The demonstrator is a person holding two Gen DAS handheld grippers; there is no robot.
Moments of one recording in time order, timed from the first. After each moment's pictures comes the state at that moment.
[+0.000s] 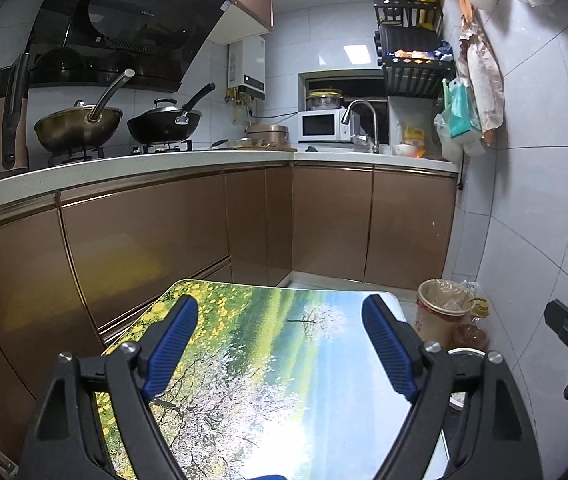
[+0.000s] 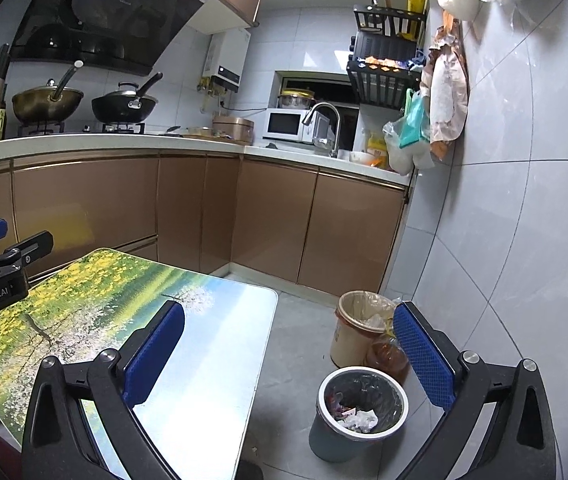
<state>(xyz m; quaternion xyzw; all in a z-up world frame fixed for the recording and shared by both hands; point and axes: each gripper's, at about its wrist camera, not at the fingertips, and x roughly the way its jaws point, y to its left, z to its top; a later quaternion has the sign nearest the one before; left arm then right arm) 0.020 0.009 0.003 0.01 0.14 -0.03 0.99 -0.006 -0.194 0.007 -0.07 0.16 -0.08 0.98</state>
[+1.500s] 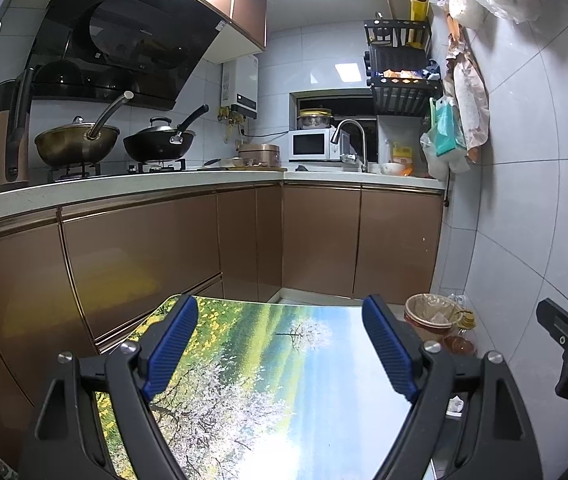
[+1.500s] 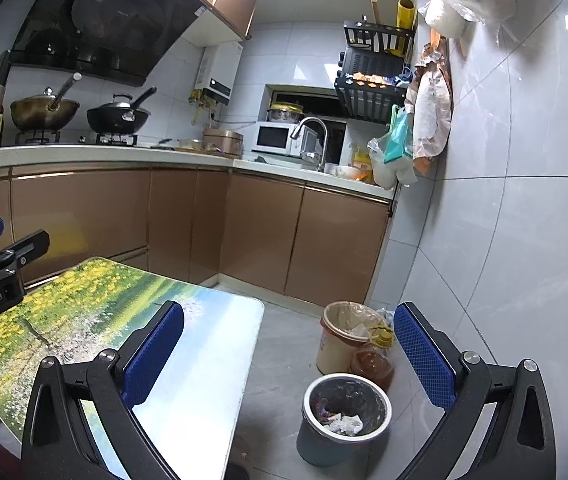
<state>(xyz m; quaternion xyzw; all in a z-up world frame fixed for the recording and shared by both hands) -0.009 -0.001 0.012 0.01 0.11 -0.04 0.99 -0.031 -0.201 0.020 -0.08 0.15 -0.10 0.98</state>
